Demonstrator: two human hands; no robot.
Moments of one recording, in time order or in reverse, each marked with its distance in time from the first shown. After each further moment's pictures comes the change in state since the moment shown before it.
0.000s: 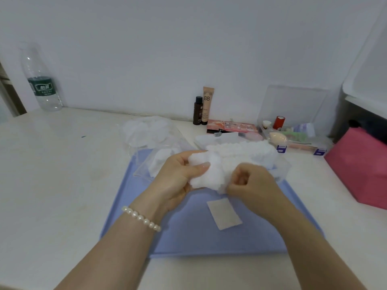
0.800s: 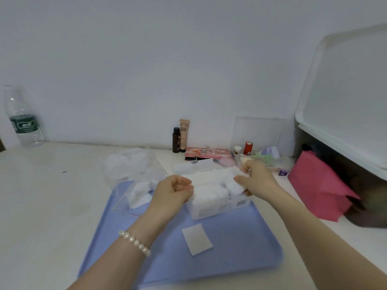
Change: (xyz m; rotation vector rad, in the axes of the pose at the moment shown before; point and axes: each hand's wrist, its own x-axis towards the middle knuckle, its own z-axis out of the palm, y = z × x) left_hand 0.014 0.002 0.031 0.457 0.161 0.111; right_hand 0.062 0.035 -0.088 -0.149 0.128 0.105
